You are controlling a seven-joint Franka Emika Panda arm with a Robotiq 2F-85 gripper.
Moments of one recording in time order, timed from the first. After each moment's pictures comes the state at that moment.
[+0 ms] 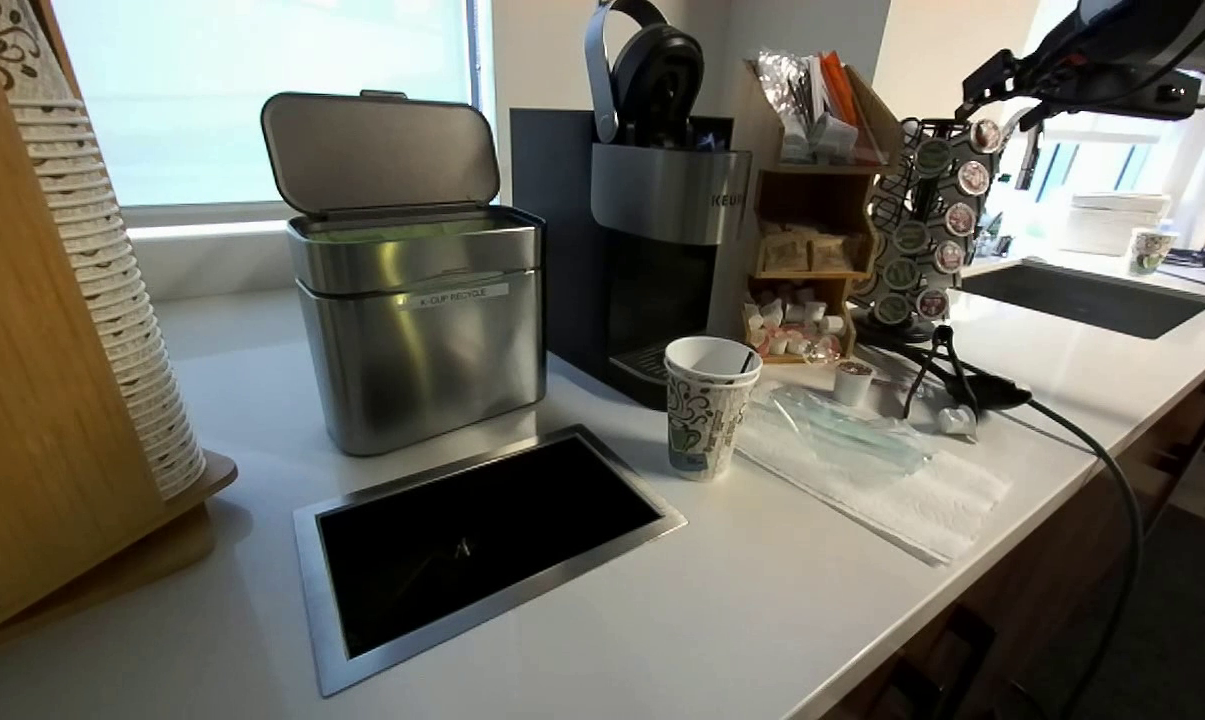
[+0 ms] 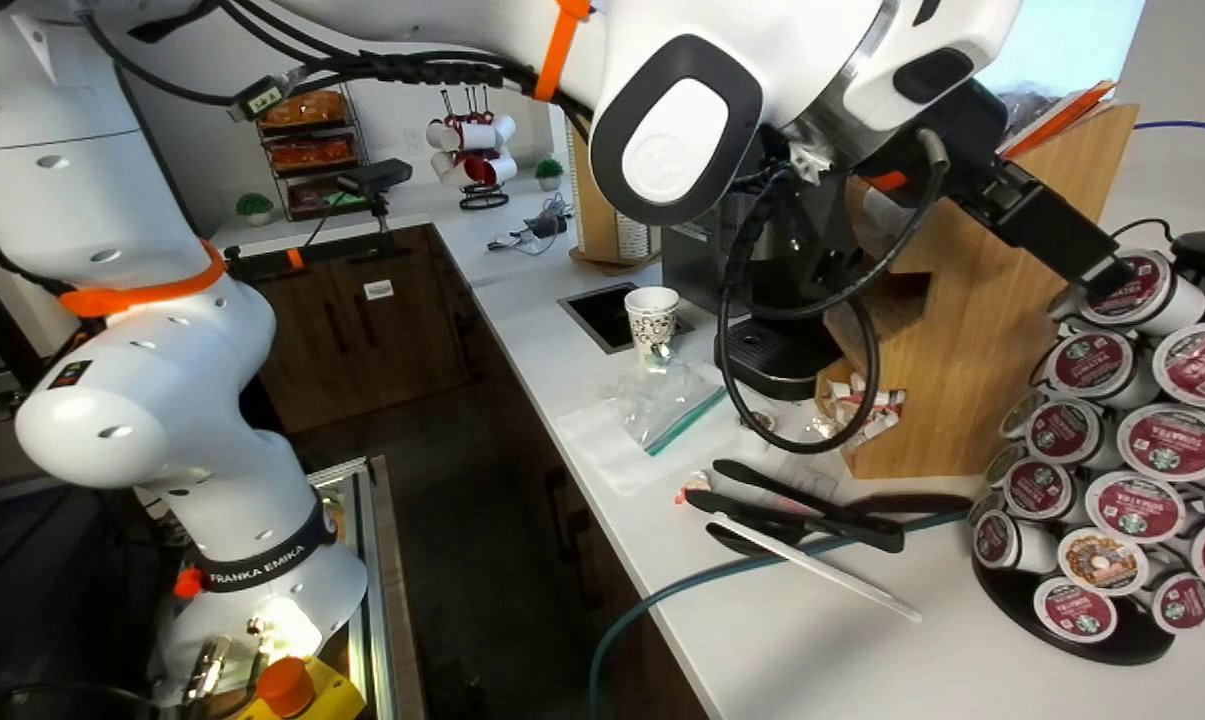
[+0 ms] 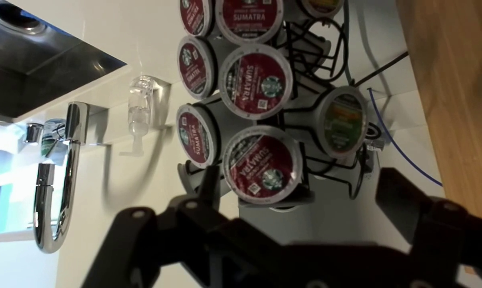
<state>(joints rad) -0.26 -0.01 -0.27 -2.17 0.08 3.12 -0.03</state>
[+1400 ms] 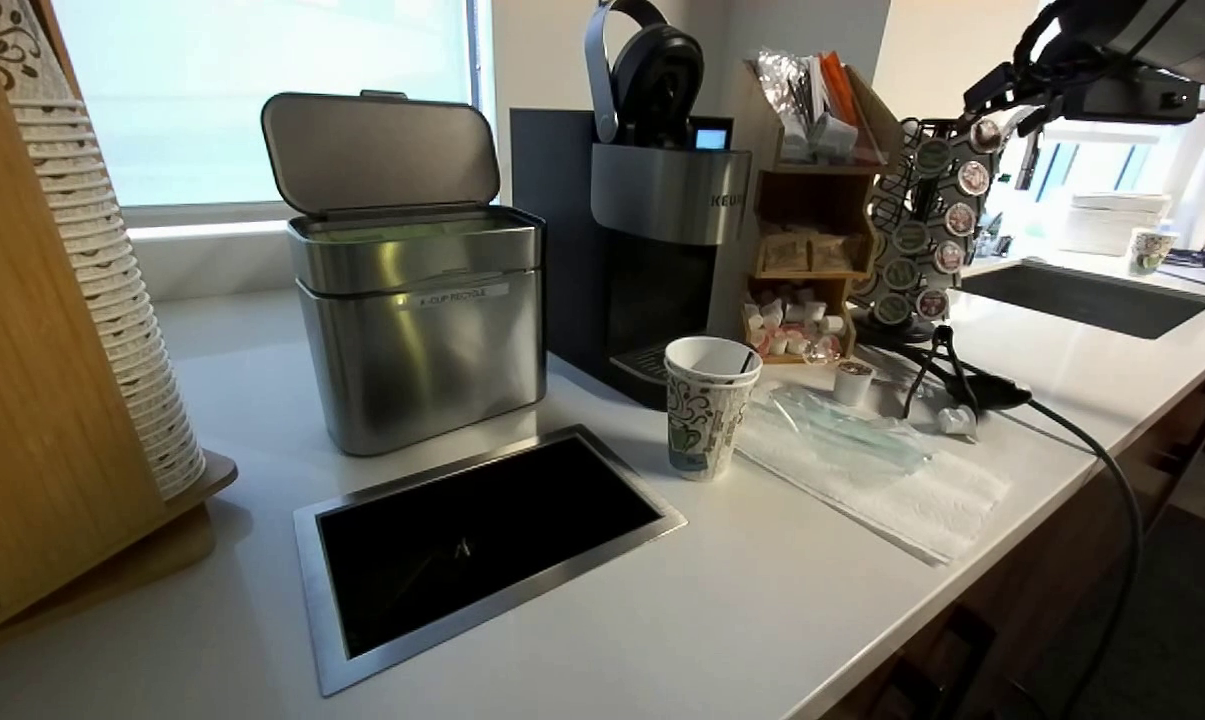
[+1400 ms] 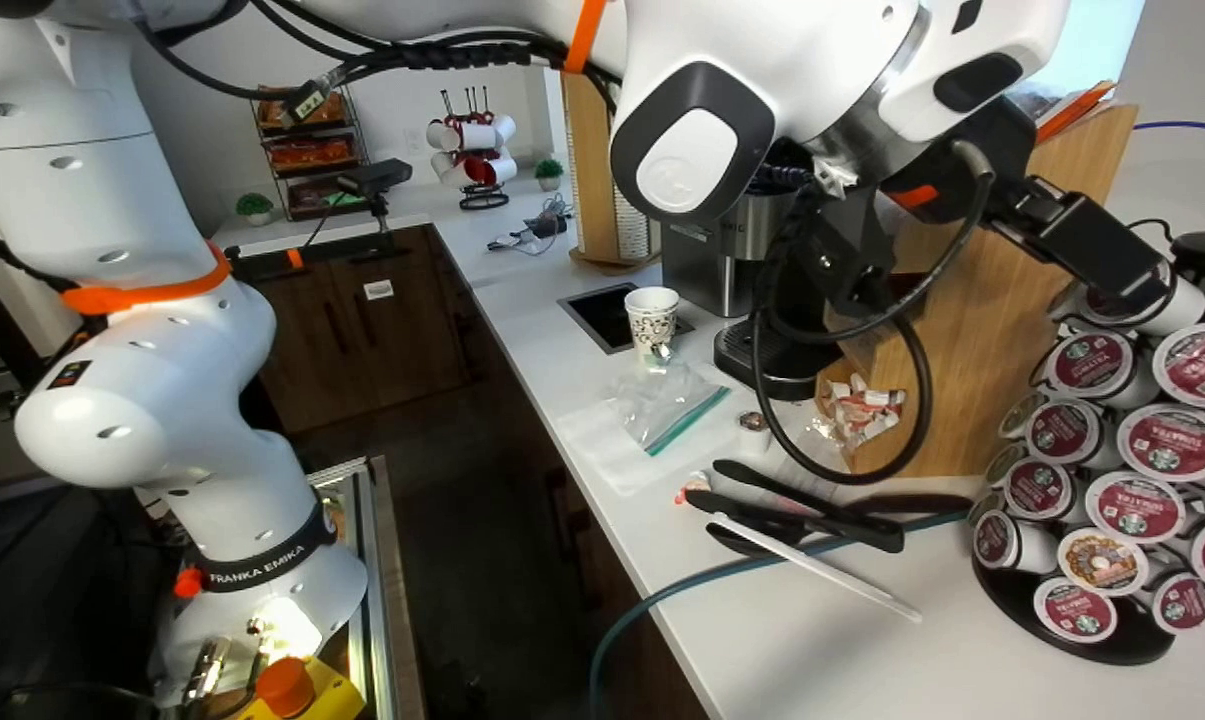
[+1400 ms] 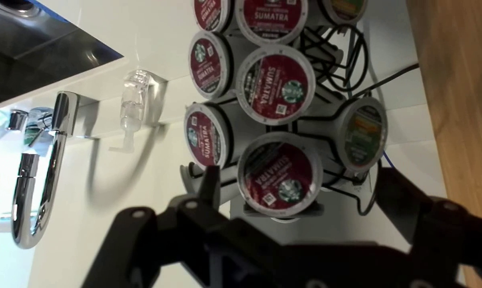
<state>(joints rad) -0.27 0.04 -0.26 -2.12 0.36 3.10 -0.38</state>
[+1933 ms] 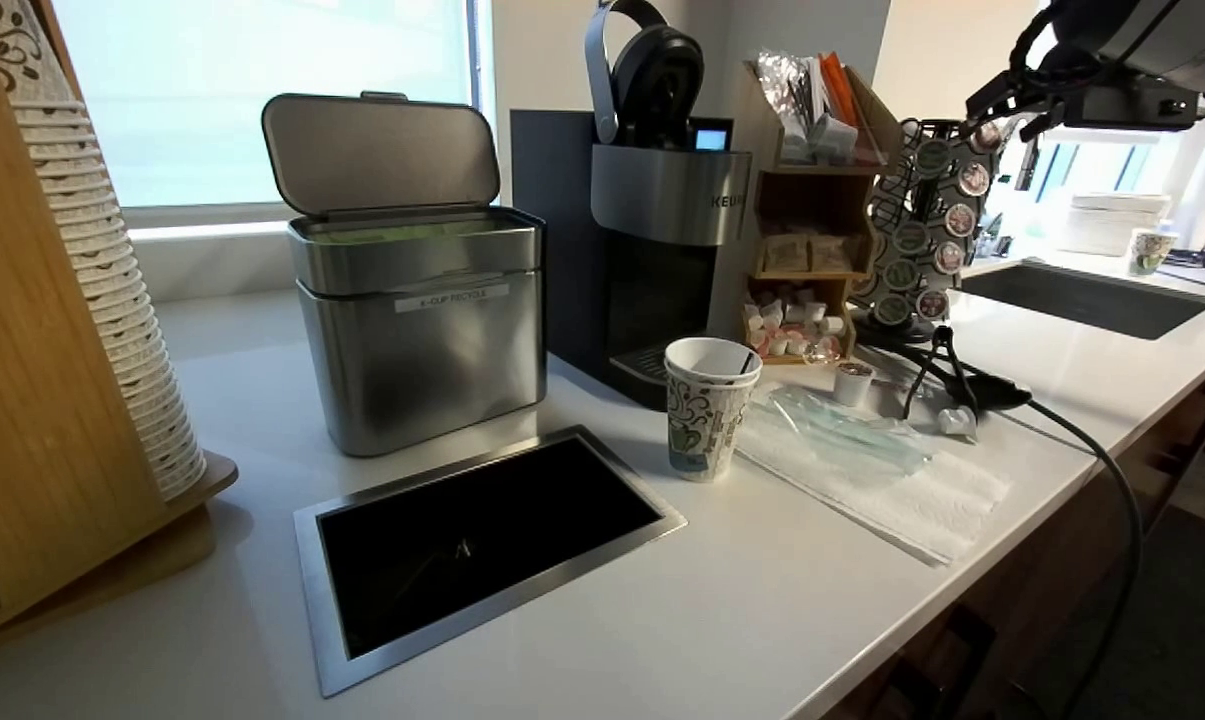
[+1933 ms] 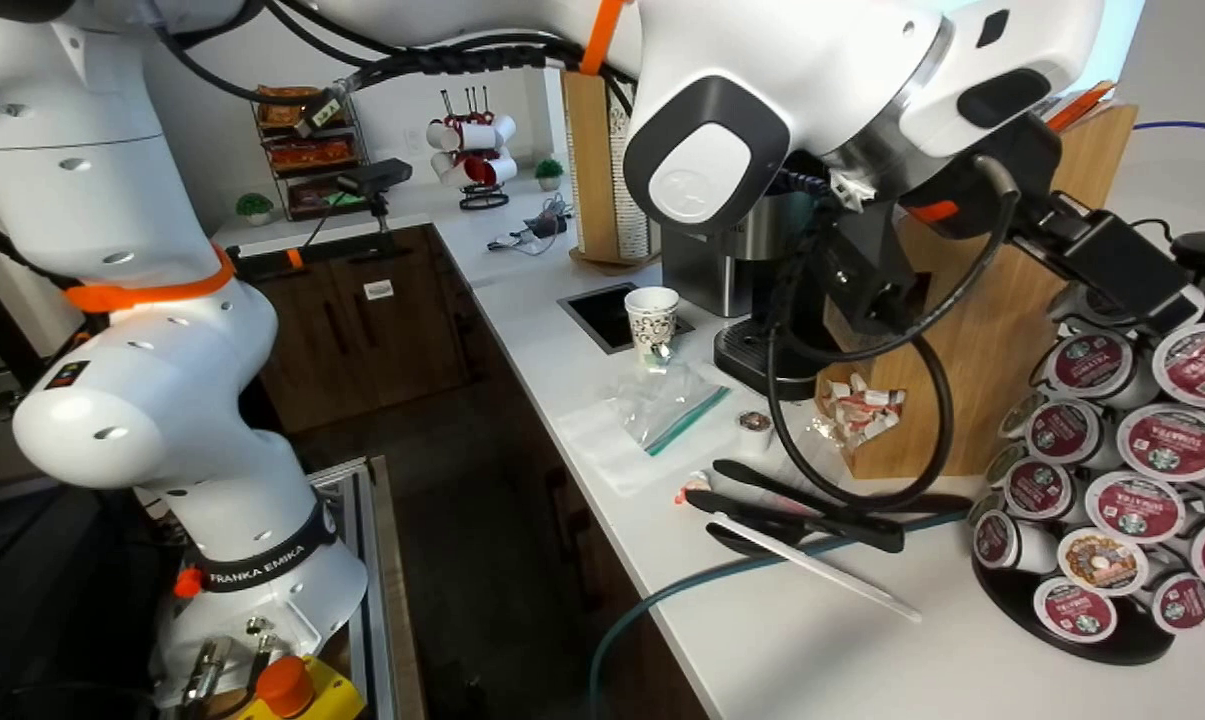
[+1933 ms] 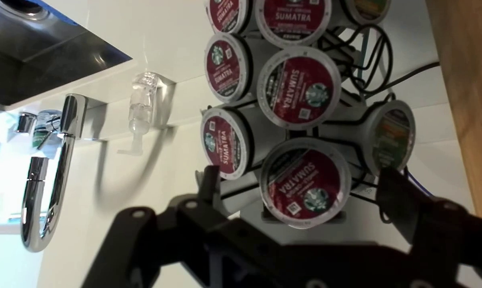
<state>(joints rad) -0.28 0.07 -0.25 -2.09 0.40 3.10 -0.41</state>
